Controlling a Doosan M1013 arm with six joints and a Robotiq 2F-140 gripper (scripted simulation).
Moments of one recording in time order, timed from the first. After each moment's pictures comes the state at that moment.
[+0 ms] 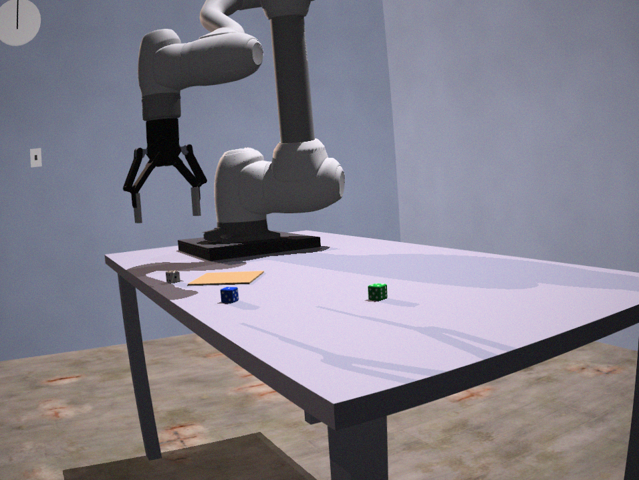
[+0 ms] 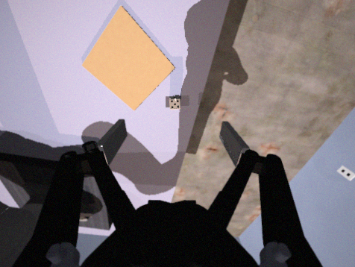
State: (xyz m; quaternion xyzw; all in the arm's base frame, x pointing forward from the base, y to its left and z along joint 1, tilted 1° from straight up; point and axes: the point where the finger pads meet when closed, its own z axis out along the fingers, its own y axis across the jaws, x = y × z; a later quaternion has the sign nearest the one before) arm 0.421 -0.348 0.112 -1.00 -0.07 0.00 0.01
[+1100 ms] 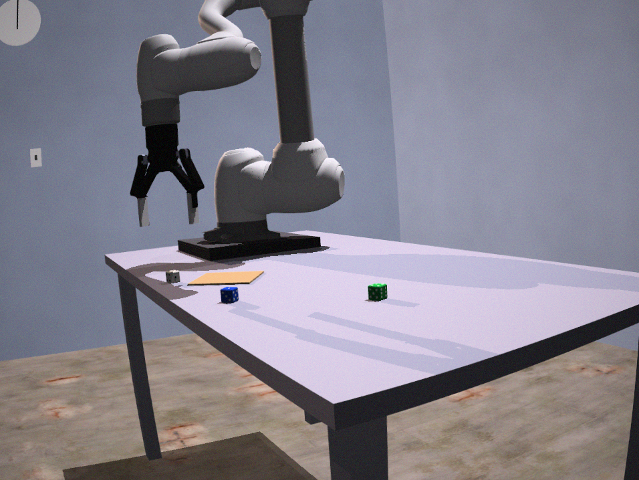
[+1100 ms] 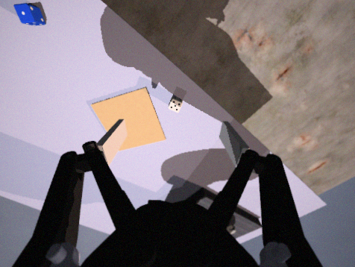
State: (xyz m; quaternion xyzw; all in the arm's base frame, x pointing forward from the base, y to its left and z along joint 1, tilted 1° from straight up) arm 0.422 -0.349 0.100 -0.89 0.45 0.00 0.01
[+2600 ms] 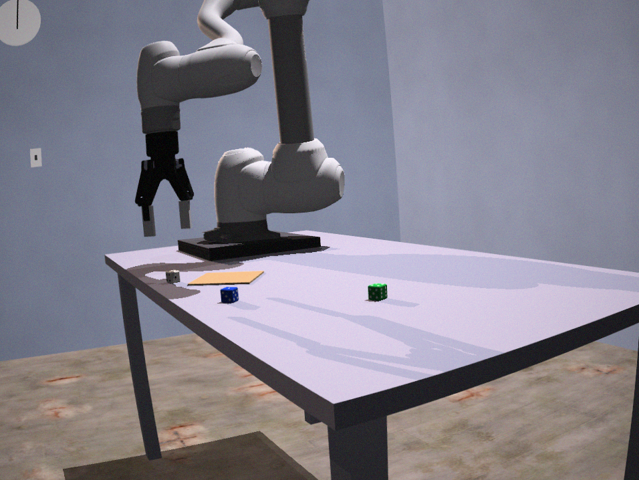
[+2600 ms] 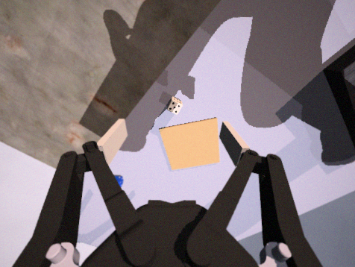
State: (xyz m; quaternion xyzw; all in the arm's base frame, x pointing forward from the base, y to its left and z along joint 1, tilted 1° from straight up) arm 0.423 -0.349 0.083 -0.34 0.94 0.01 0.01
